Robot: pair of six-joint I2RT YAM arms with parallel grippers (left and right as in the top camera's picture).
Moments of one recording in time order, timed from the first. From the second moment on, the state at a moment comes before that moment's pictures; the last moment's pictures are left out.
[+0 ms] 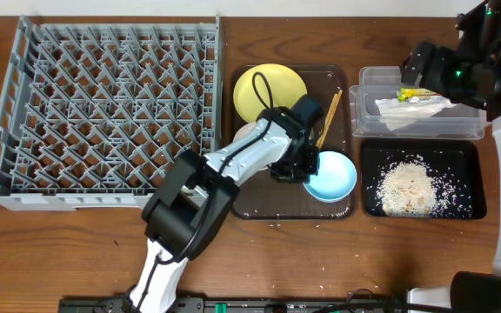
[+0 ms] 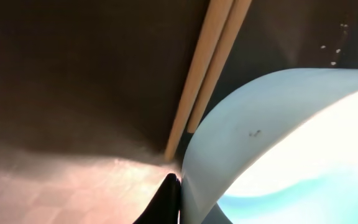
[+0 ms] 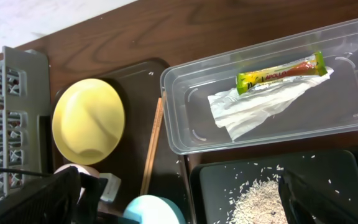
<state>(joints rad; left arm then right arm) -0.69 2.14 1.54 -0.82 0.42 -0.63 -0.07 1.60 1.79 -1.12 -0.16 0.28</state>
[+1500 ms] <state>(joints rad) -0.45 1.69 1.33 -1.09 -1.30 -0.85 -0.07 1.60 1.79 -1.12 -0.16 0.28</state>
